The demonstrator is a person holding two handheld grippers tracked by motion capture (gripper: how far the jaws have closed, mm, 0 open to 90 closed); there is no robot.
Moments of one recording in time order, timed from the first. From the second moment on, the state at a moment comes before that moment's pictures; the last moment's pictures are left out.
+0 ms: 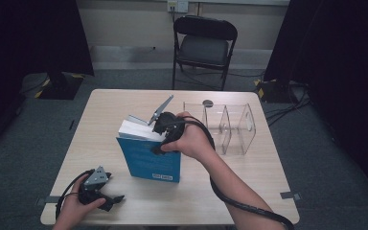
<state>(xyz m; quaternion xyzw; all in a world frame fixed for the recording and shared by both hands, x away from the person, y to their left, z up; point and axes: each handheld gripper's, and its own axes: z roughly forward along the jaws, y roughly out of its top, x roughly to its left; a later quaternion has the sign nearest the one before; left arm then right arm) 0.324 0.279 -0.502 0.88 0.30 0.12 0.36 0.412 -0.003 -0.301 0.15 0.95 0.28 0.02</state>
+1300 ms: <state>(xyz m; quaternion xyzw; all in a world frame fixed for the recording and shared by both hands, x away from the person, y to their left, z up) 0.324 0.279 -0.502 0.88 0.29 0.12 0.36 0.413 0.006 -0.304 0.12 0.97 0.19 0.01</state>
